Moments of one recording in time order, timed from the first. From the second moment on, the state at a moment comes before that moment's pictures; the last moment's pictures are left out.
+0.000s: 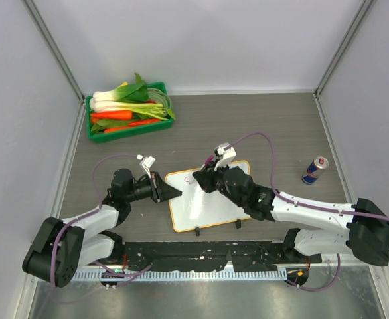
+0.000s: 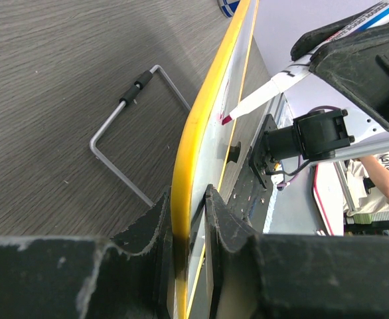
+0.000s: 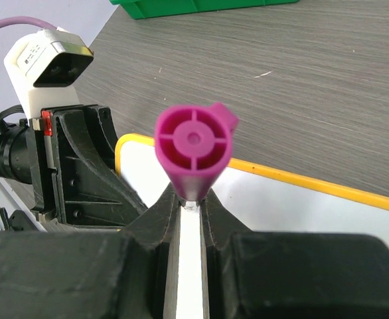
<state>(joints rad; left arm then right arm) -0.34 1.13 0.19 0.65 0.81 -0.71 1.05 1.18 0.65 0.28 0.33 0.51</state>
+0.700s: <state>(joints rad) -0.34 1.14 0.19 0.65 0.81 -0.71 1.05 1.22 0.64 0.33 0.27 0.53</state>
